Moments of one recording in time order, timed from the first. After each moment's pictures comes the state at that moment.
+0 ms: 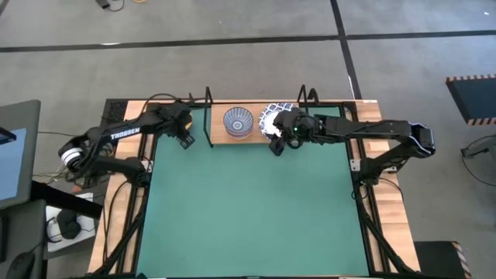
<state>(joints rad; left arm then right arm) 0.79 1.24 0.68 -0.56 -0.25 0.11 -0.19 1.39 1.12 -0.39 0.29 0.24</state>
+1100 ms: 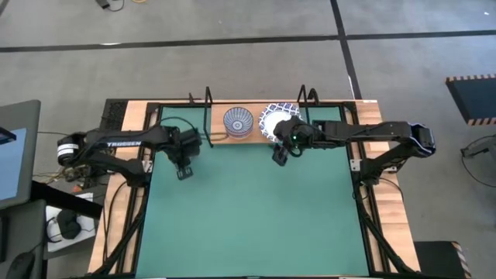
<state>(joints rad) 0.34 1.22 0.73 -0.89 0.00 -0.06 -0.12 1.39 1.12 -0.50 0.25 0.23</state>
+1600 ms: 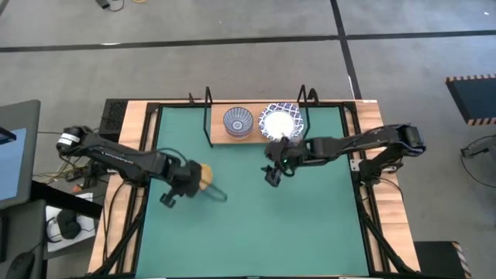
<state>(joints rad) -0.20 1.20 0.74 -0.82 0.02 0.36 0.04 1.51 1.12 -0.44 0.21 0.41</state>
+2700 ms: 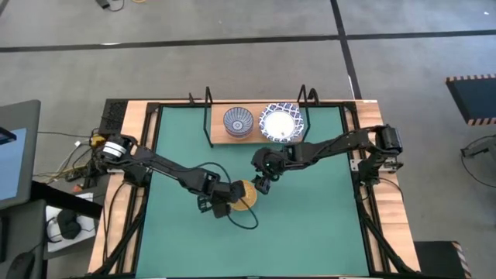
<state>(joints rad) -0.25 1.75 1.07 -0.45 -0.07 1.09 0.00 1.74 1.12 -0.26 -0.02 0.41</state>
